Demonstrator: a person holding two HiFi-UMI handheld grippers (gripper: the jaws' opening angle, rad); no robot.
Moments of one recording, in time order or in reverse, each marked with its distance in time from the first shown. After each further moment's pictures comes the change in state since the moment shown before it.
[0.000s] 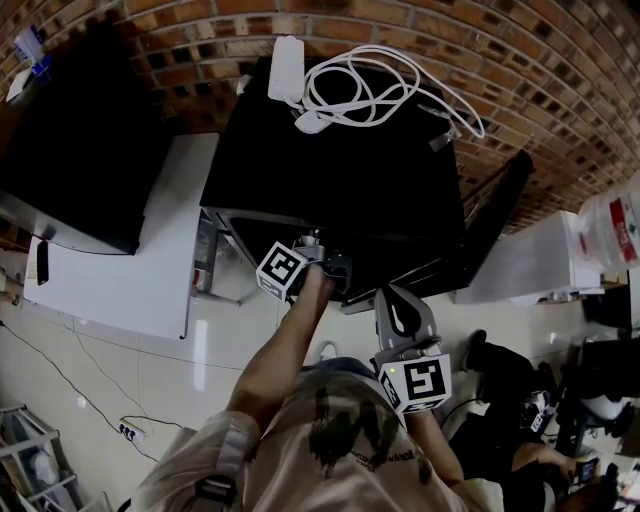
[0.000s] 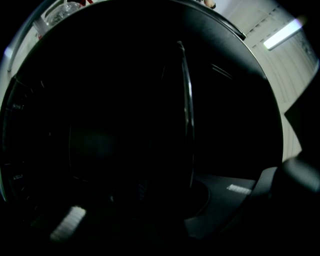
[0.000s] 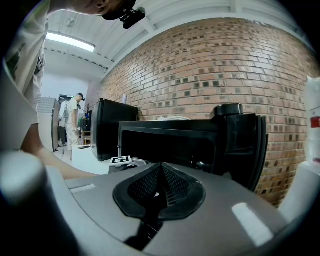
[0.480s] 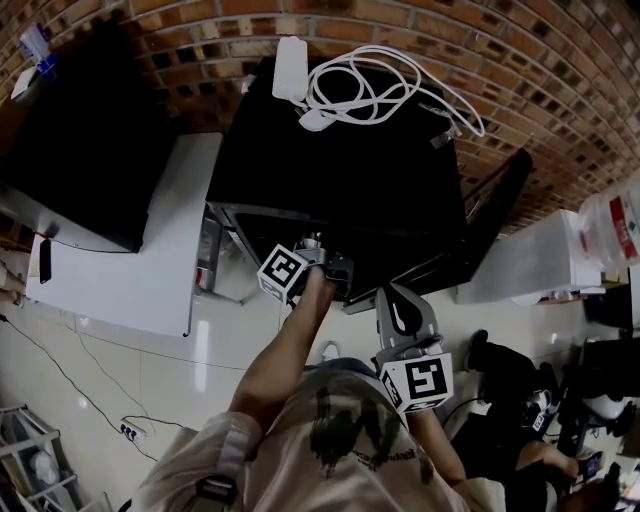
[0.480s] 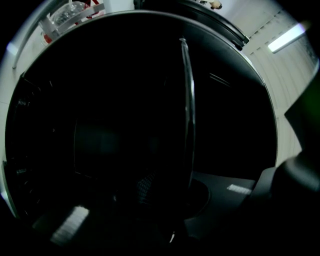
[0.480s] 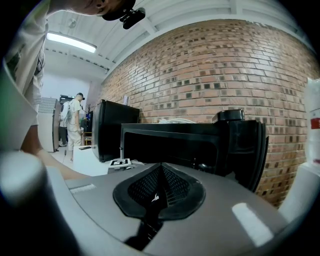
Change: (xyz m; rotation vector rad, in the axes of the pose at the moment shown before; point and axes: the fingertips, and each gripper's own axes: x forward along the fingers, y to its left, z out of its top) left arm -0.011 0.004 -0.002 -0.037 0.013 0.014; right arm -0.003 0.007 0.004 -0.007 -0.009 0.003
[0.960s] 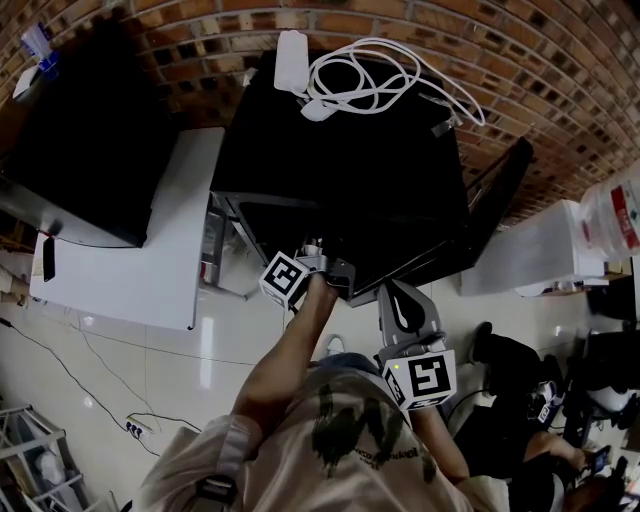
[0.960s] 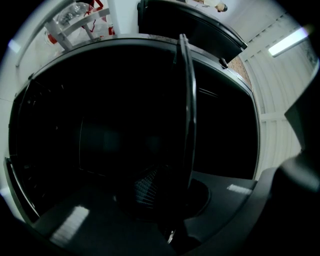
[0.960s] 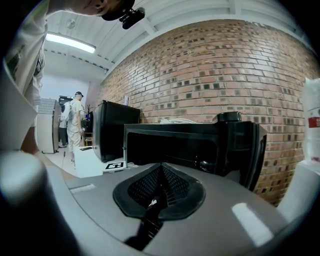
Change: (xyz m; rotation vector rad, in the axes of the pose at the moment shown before) left arm -0.027 0.001 -0.007 -0.026 0.010 -0.007; right arm -0.009 0.007 -0.002 0.013 0.008 -0.002
